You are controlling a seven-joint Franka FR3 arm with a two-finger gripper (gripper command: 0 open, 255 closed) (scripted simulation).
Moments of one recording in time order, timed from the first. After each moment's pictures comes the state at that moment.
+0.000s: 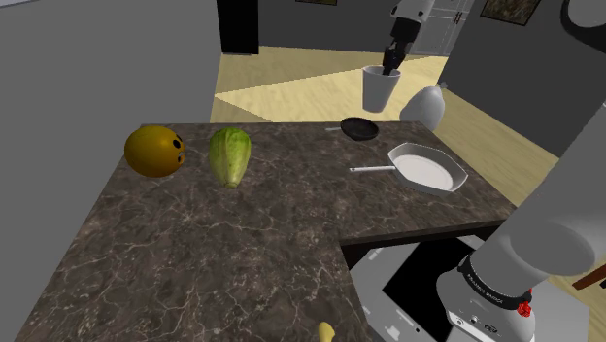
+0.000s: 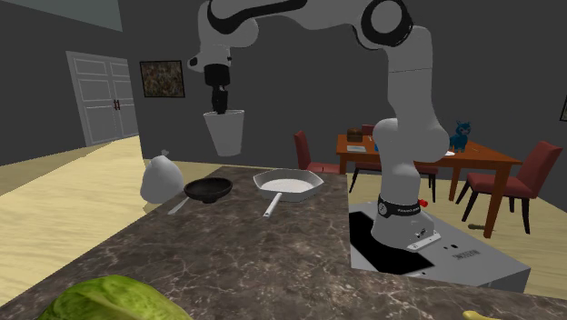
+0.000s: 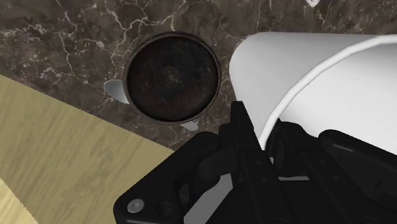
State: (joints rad) arm -0.10 0.10 -0.41 -1.66 0.24 1.64 -0.65
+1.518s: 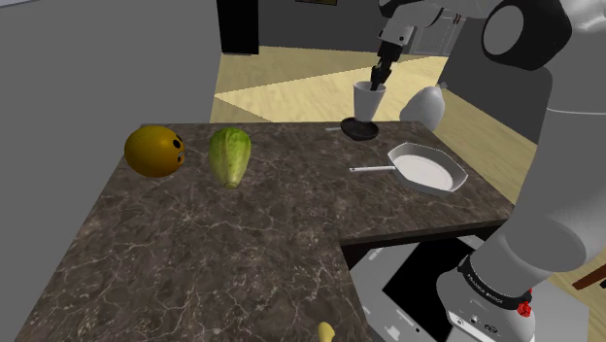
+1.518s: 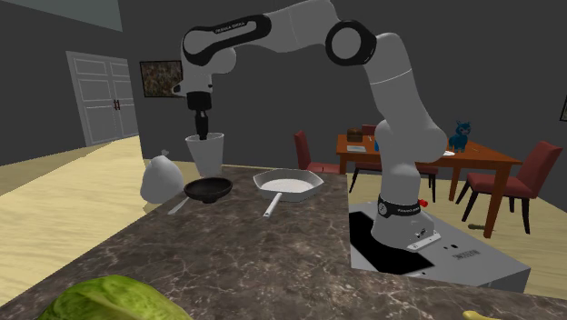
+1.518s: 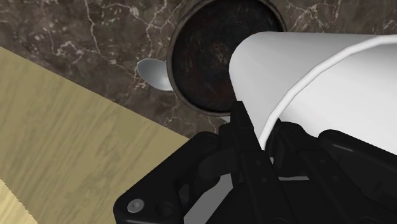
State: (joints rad) arm -0.18 0.40 -0.42 -1.47 0.35 1.70 -0.76
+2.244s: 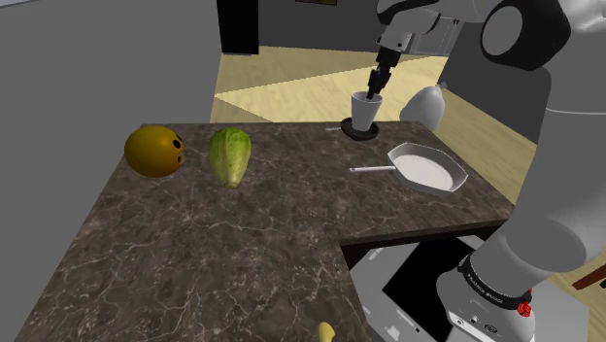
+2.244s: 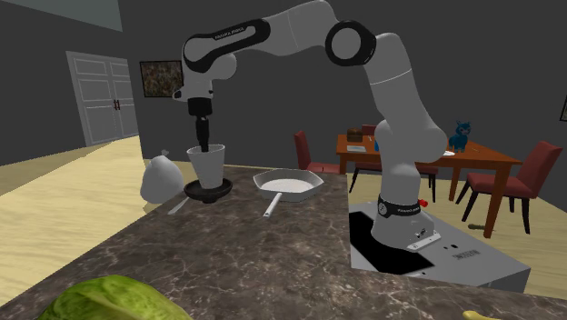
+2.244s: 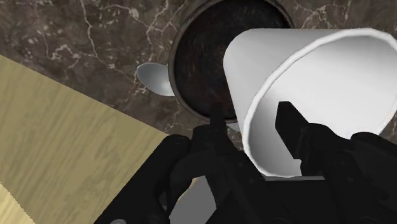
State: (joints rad) arm -0.18 0.40 -0.42 -1.51 0.35 1.74 -0.77
